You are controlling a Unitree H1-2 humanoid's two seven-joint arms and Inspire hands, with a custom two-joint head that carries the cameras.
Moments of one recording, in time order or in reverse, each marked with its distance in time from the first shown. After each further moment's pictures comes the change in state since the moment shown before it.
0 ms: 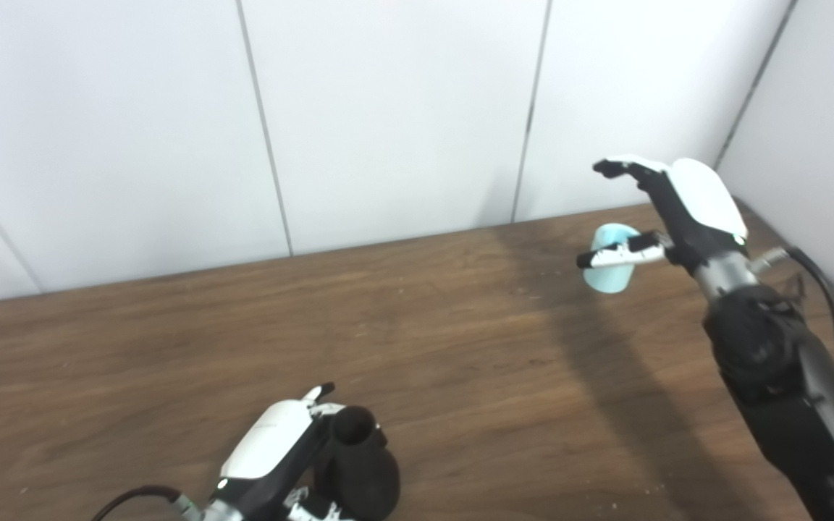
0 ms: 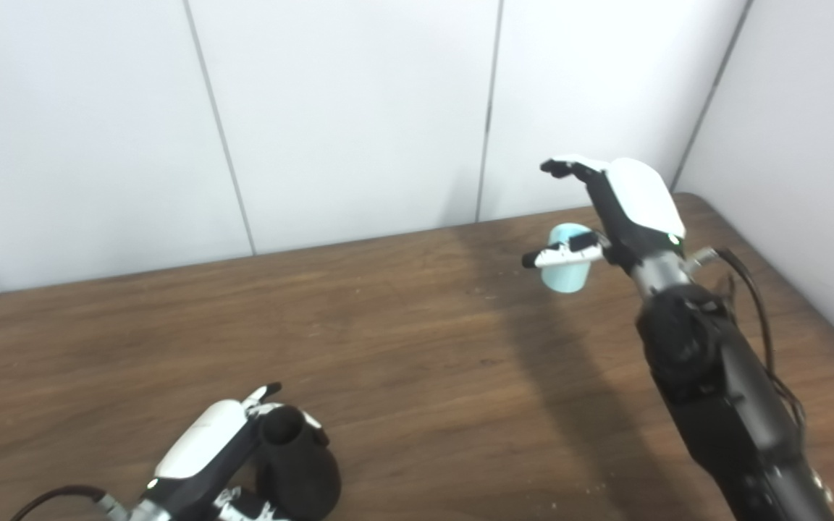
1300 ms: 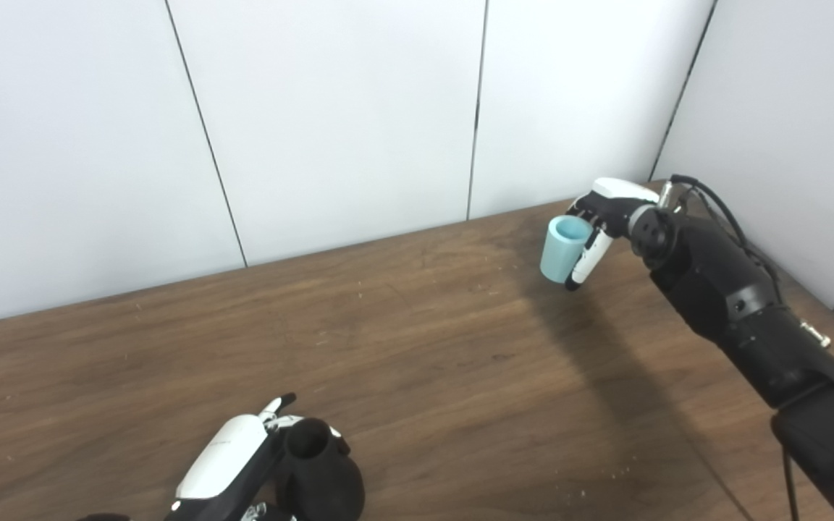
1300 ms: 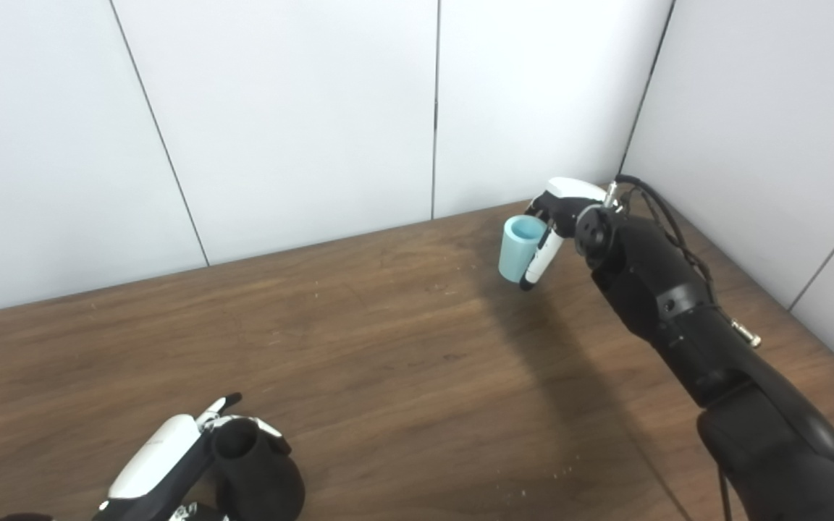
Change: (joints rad) left arm -0.008 0.016 0.019 0.025 -0.045 -0.044 -0.005; right arm -0.297 -0.092 0.232 0.528 -0.056 0.172 0.363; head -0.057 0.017
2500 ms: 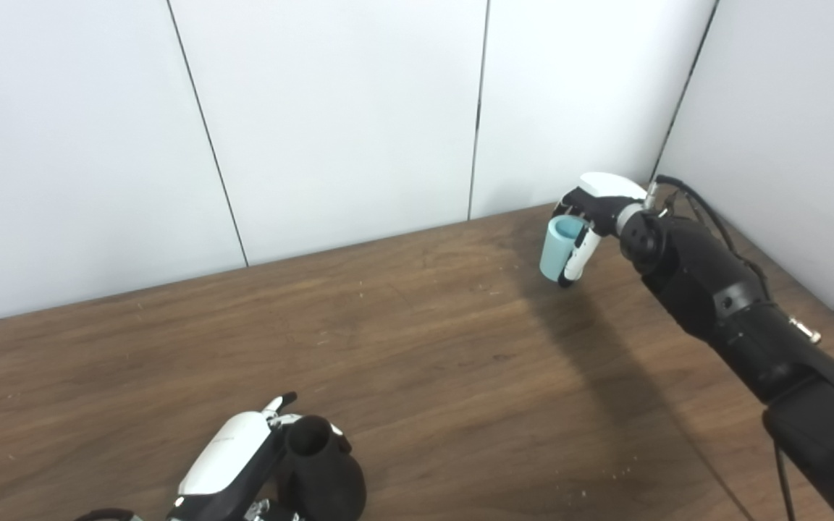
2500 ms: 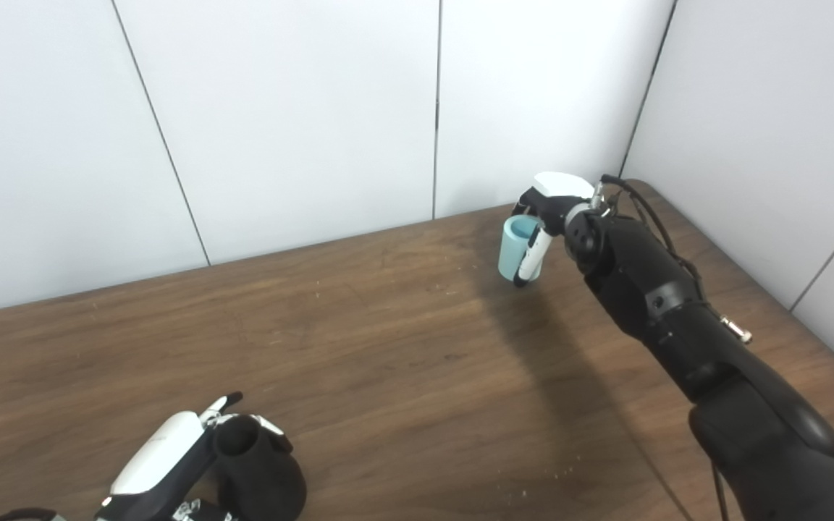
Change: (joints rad) left arm -0.012 -0.001 -0.022 -0.035 0.010 0.071 -0.031; right arm -0.022 0.010 0.052 0.035 0.002 -0.066 -0.083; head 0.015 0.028
